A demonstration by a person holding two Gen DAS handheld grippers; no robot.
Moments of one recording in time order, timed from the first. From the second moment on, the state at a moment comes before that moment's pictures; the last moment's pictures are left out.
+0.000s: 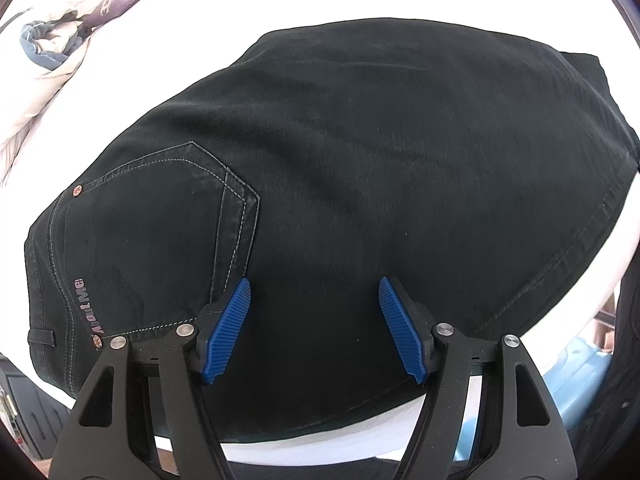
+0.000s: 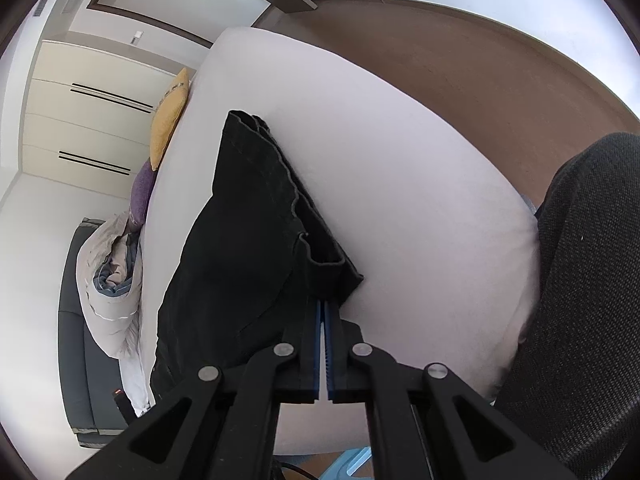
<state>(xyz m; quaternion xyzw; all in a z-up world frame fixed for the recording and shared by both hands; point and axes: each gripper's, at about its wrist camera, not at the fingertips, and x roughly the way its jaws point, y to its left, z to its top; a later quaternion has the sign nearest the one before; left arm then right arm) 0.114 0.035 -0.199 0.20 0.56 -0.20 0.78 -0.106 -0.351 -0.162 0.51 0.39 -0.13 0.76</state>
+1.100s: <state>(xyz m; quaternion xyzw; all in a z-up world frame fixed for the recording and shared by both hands) 0.062 0.101 -0.198 0.18 0.56 -0.20 0.78 -0.044 -0.316 -0.174 0.44 0.48 -0.02 0.76</state>
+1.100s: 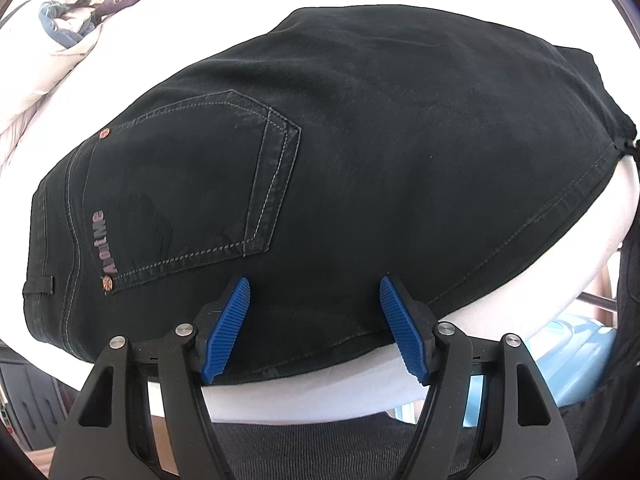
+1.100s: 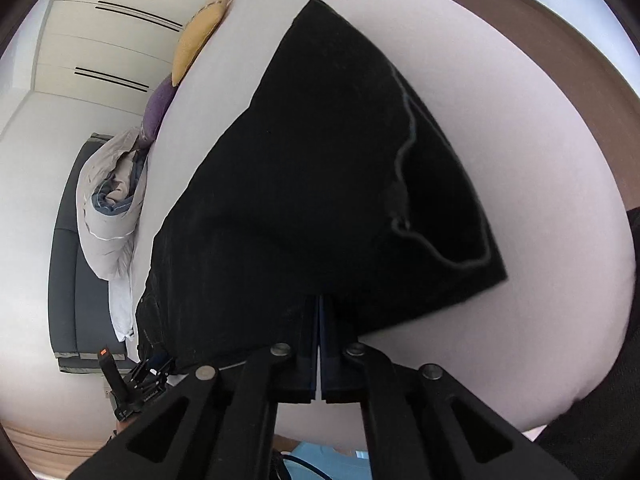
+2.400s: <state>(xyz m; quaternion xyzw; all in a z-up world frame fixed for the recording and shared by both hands) 0.024 0.040 -0.193 0.17 0.54 -0.27 0.78 0.102 -0.160 -0.153 0.15 0.56 0.09 0.81</state>
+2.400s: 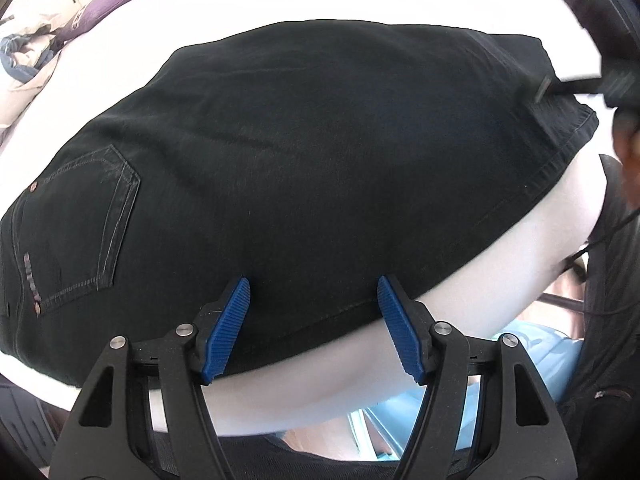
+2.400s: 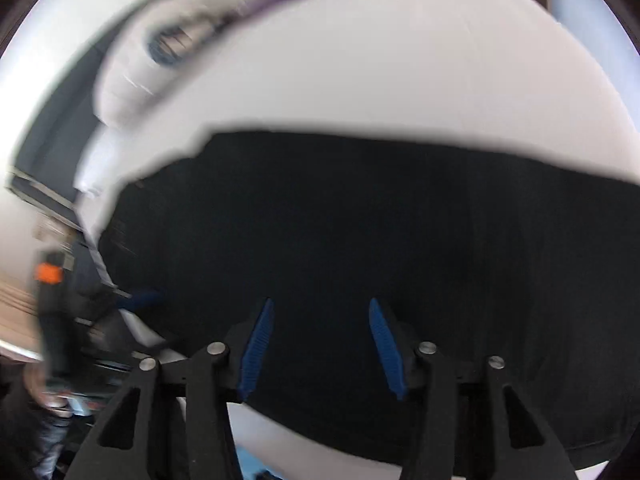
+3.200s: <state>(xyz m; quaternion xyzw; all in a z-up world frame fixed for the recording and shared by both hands) 0.166 0.189 -0.169 0.04 0.52 -0.08 0.85 0.249 -0.003 -0.091 0.16 0.47 0.34 0.80</state>
